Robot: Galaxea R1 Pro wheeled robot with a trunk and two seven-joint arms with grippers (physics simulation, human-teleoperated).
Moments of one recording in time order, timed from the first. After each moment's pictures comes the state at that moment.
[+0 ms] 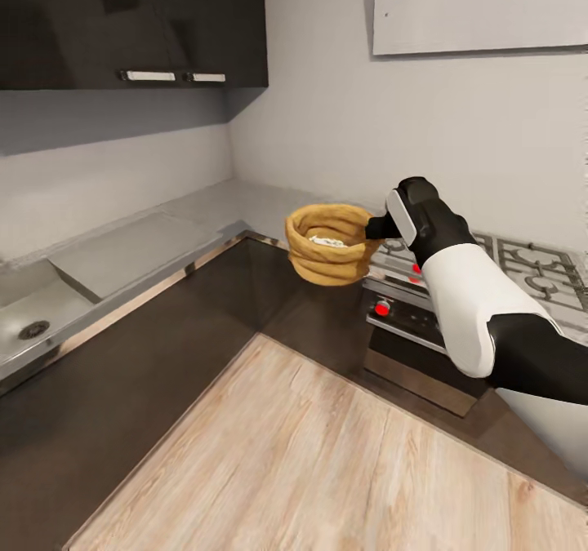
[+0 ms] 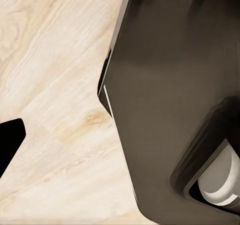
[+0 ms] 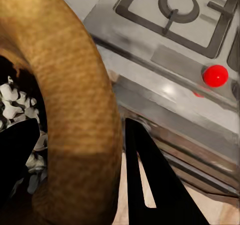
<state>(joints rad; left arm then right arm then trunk) 0.00 0.00 0.02 -0.06 0.30 -0.07 0.10 -1.52 0.07 0.00 -0.56 -0.03 1.04 -0.21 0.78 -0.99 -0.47</state>
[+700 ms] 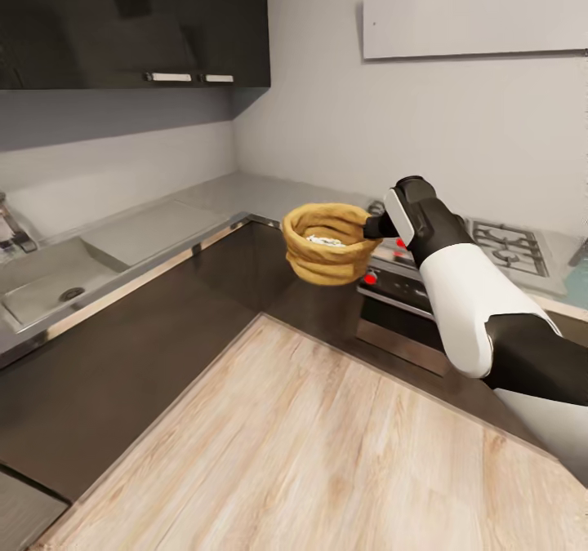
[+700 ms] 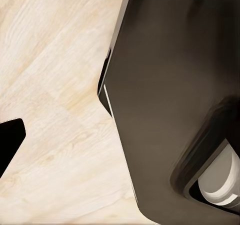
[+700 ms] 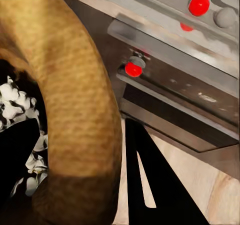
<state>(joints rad) 0.00 0.00 0.01 -0.06 0.31 -0.07 0.10 -1.52 0.07 0.01 -0.57 -0.03 1.04 -0.21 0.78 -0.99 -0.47</state>
